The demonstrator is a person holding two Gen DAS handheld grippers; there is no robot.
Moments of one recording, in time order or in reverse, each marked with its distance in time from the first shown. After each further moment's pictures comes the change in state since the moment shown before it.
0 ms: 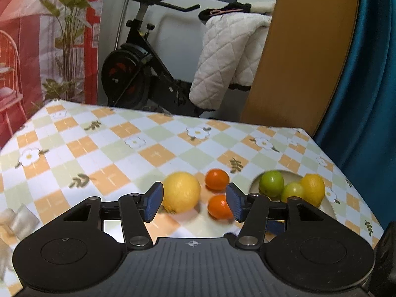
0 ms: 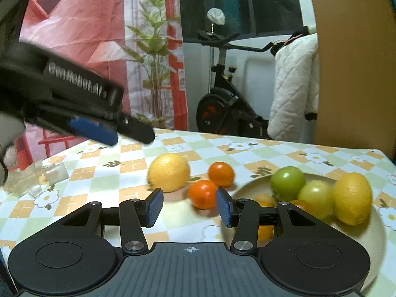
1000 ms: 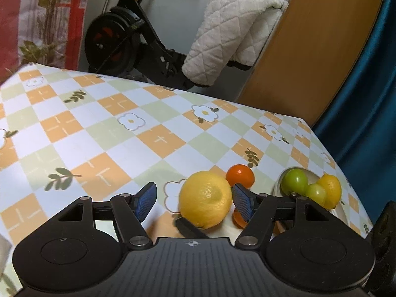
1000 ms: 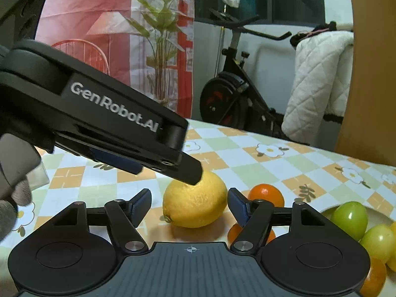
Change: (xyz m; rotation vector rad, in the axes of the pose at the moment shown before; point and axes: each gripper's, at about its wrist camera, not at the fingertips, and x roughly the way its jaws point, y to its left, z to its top) left arm 0.077 0.050 0.003 -0.080 0.134 -0.152; right arm 0.100 0.042 0.031 -0.069 0.104 -0.028
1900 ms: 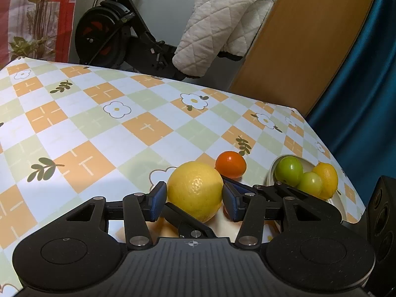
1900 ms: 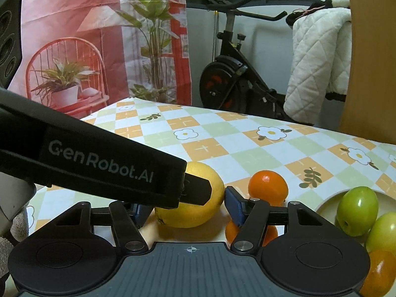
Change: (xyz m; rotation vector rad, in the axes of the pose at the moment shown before) left arm 0.011 -0.004 -0.010 0.019 0.026 -0.028; right arm 0.009 -0.011 -0.002 0.066 0.049 0.021
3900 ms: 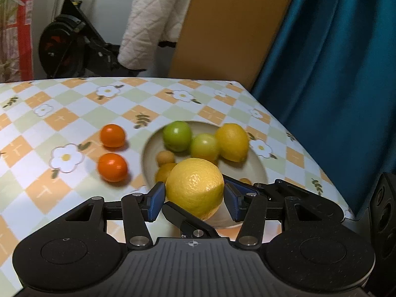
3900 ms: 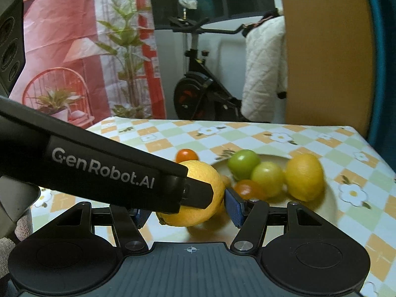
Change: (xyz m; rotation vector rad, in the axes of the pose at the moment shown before) left arm -0.027 -0.139 -0.047 0.159 0.036 -0.075; right arm -0.152 -0.069 -0.052 0.115 -0.074 -0.089
